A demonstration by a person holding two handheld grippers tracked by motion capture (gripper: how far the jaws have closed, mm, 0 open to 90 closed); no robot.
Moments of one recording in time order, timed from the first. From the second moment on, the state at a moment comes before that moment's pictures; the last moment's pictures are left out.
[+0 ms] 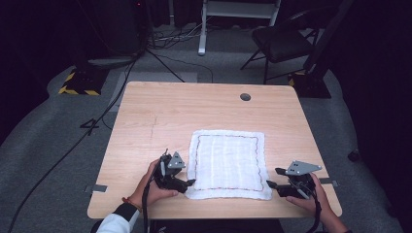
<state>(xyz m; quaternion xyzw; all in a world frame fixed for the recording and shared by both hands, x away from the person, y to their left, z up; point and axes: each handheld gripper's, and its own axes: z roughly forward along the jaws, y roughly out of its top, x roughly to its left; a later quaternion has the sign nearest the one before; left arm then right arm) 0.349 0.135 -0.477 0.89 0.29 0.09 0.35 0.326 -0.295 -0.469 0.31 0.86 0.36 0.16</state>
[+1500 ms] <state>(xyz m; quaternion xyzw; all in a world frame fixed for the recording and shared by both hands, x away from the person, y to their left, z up) 0.480 0.107 -0.470 0.87 0.32 0.16 0.35 0.345 -0.187 -0.459 0.20 0.89 0.38 0.14</state>
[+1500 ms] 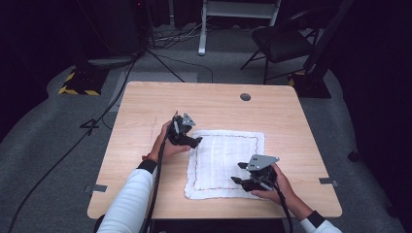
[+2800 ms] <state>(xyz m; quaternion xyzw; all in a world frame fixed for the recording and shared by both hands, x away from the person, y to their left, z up) 0.495 0.109 -0.493 0.88 0.32 0.10 0.35 0.336 -0.121 -0.473 0.12 0.91 0.39 0.09</state>
